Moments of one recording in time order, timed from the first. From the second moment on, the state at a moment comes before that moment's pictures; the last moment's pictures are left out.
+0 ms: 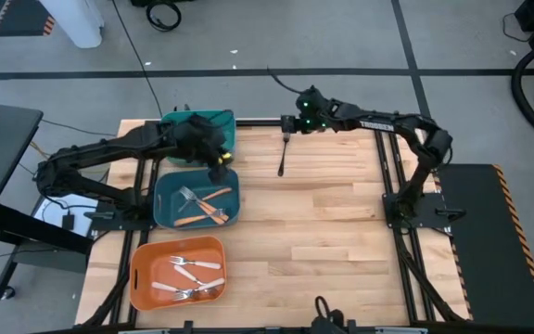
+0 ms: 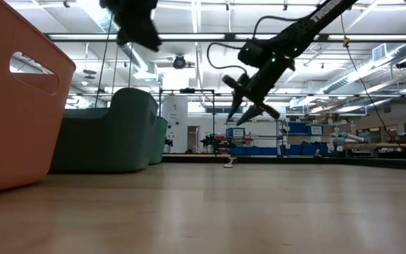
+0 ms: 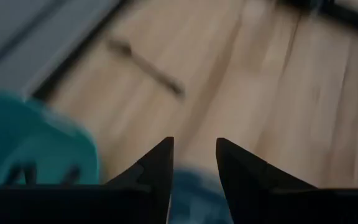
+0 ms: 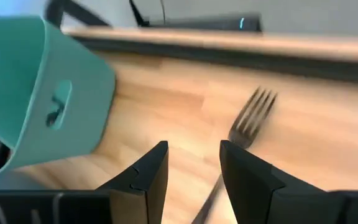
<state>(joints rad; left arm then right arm) 0.28 1.24 1.22 -0.76 -0.05 -0.20 -0.63 1.72 1.24 -0.30 -0.08 0.76</state>
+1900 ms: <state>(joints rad) 0.28 1.24 1.24 -0.65 -0.06 -0.06 -0.58 2.12 1.51 -0.84 -0.03 0.55</state>
